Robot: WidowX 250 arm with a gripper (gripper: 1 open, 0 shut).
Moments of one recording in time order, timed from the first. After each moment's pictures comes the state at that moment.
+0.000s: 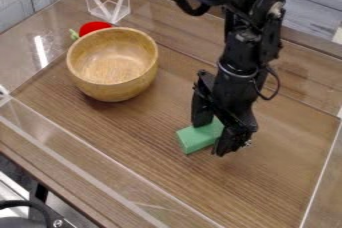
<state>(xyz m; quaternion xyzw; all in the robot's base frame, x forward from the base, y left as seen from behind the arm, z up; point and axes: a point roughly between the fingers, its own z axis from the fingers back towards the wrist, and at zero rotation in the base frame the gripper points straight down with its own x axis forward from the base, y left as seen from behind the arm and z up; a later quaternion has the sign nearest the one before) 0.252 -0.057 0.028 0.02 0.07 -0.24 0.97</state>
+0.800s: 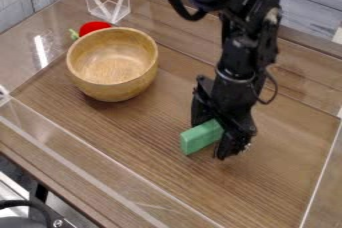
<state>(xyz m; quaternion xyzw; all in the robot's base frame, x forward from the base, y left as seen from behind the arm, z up) 0.252 -0.051 0.033 0.02 0.06 -0.23 0.97</state>
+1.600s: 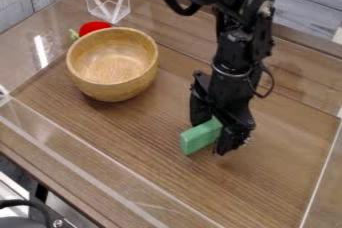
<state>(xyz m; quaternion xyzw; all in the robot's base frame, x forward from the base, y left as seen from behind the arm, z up) 0.255 -0.044 0.029 0.01 0.05 -0.21 0.98</state>
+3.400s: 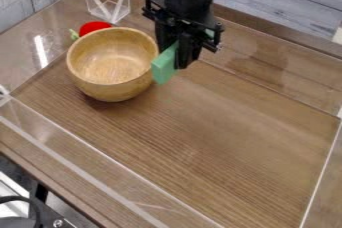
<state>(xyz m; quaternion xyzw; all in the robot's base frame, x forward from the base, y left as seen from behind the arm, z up) 0.268 0.012 0.114 0.01 -0.01 -0.06 1.00</state>
